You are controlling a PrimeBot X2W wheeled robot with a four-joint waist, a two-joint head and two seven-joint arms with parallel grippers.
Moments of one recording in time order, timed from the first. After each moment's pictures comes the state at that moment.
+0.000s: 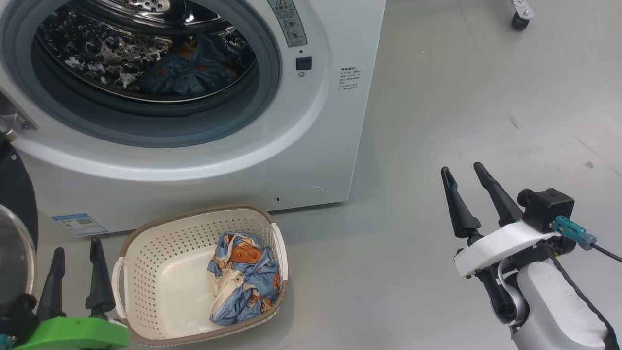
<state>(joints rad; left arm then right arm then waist) -0.06 0.19 -0.10 0.15 -0.51 -0.06 -0.25 -0.27 -0.22 0.38 0.31 0.54 0.12 -0.25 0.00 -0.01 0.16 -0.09</state>
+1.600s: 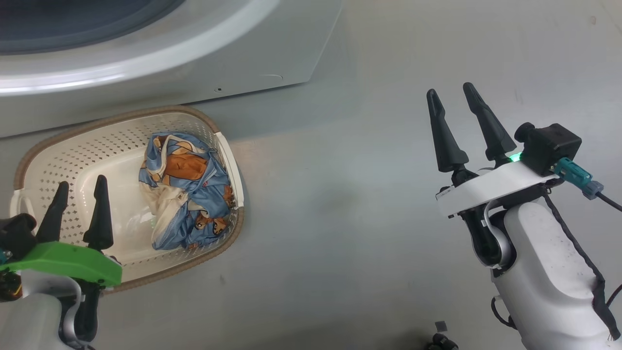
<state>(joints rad) -0.29 0.26 -0.17 0.22 -0.51 -0.09 -0.10 -0.44 -0.15 0.36 0.24 0.50 0.12 -0.25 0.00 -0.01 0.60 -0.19</state>
